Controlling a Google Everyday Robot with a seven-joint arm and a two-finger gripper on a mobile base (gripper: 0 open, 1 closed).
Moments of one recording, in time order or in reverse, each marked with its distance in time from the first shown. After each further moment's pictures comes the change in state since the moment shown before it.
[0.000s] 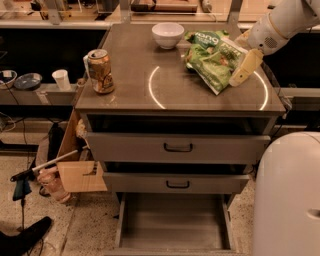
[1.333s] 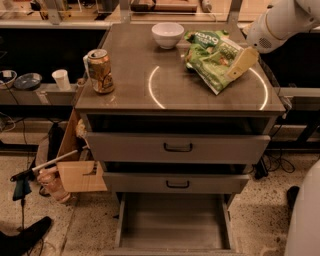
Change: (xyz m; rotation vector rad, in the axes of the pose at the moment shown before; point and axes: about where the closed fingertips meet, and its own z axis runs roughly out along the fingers) arm -0.003 -0.031 -0.006 0.267 0.044 0.034
